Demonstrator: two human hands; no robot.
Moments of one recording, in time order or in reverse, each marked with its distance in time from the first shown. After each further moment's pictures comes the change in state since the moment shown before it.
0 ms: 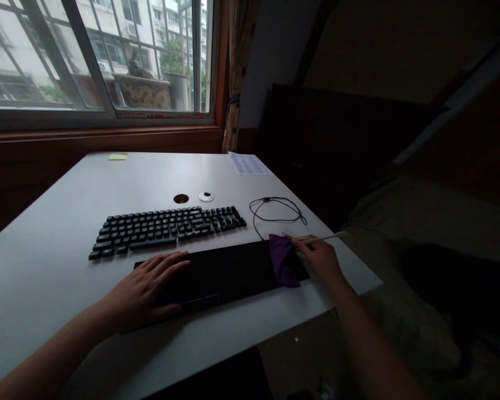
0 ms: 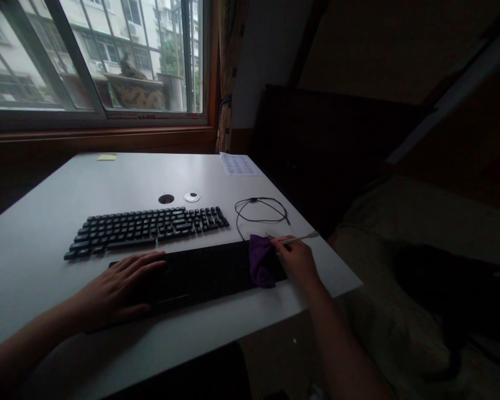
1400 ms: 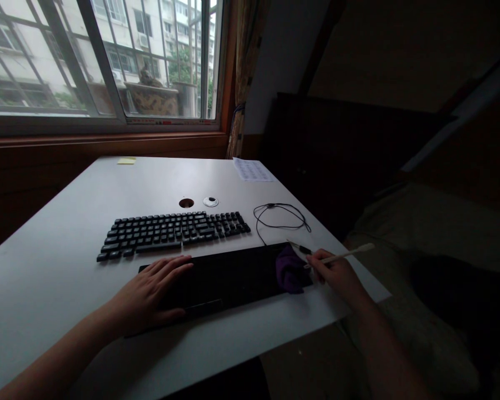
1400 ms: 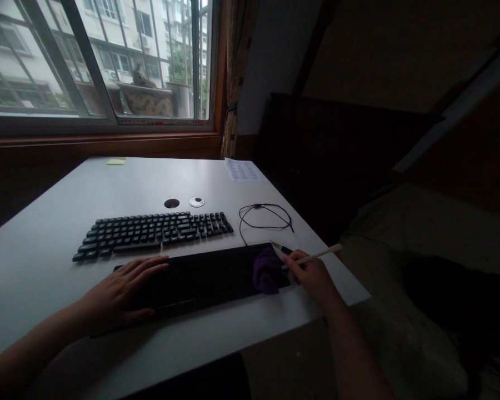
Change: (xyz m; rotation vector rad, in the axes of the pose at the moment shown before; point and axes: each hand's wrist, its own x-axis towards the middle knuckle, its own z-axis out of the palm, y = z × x) left_hand 0.000 0.003 0.001 -0.023 0.032 -0.040; right_hand -0.021 -0.008 -0.029 0.072 -0.207 0.082
